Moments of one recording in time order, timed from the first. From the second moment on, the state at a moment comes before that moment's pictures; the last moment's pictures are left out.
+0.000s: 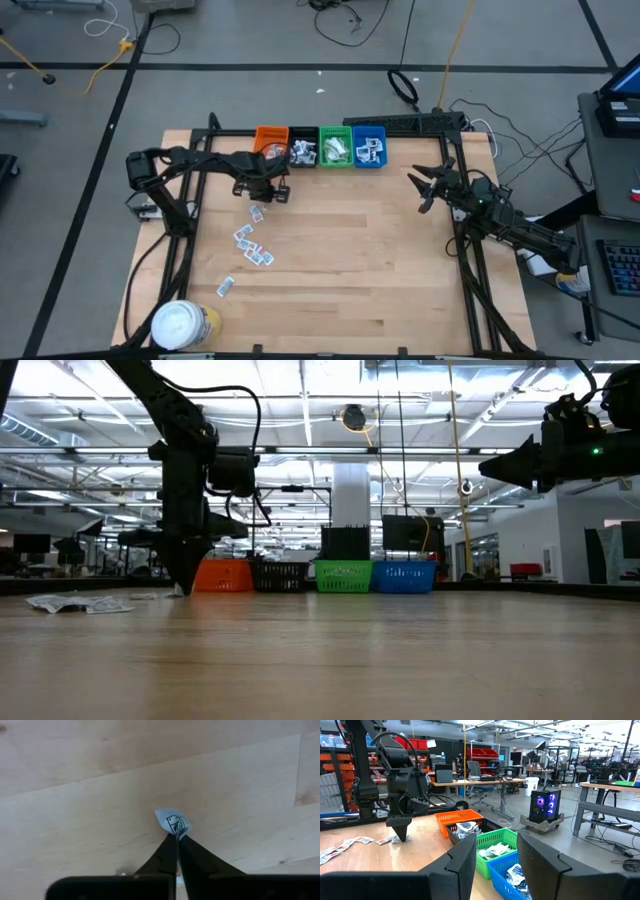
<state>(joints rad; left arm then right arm) 0.41 1.68 0.89 -0.68 0.10 -0.99 -0.46 0.01 0.01 0.08 0.08 -0.02</state>
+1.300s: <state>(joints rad) 0.80 1.71 1.43 -1.21 0.15 -0.57 -0.46 0.01 0.01 0.08 0.08 -0.01</state>
